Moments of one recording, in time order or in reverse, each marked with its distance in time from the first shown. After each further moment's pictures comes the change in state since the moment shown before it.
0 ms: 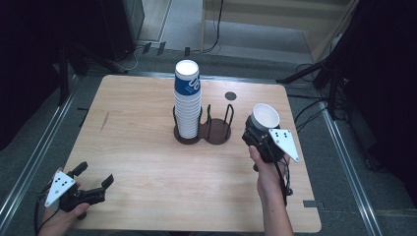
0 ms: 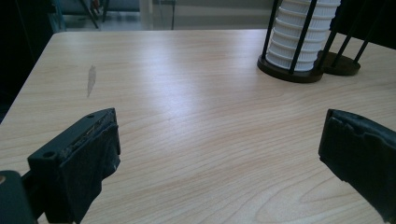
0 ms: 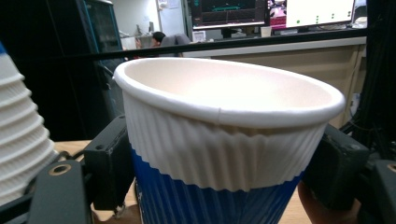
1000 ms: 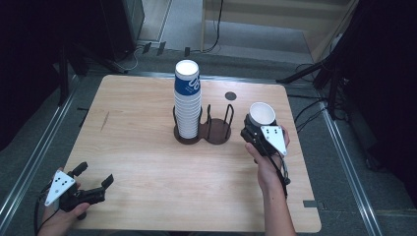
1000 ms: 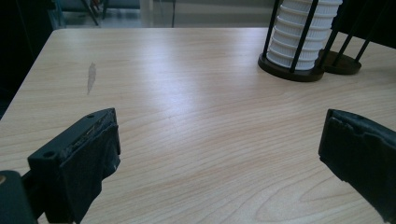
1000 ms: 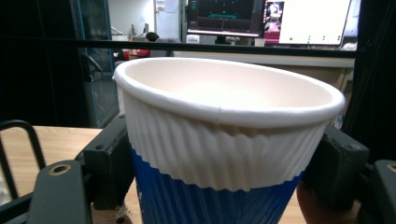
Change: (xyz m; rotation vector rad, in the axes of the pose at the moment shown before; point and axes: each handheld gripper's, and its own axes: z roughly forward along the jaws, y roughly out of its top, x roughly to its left) left arm 0.000 0.000 0.000 0.009 0.001 -0.008; right arm -0.013 -0.041 0.043 -0.044 -0.030 -0.130
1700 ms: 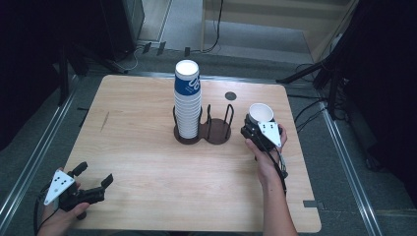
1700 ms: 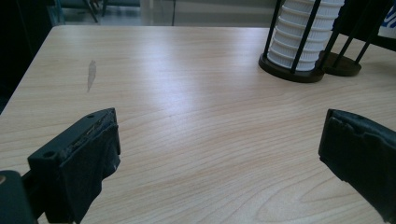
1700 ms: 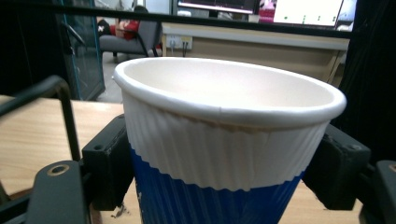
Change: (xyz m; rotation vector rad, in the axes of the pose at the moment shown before) left arm 0.002 0.000 0.001 0.005 -0.003 -0.016; right arm -0.006 -0.024 0.029 0.092 -0.043 -0.038
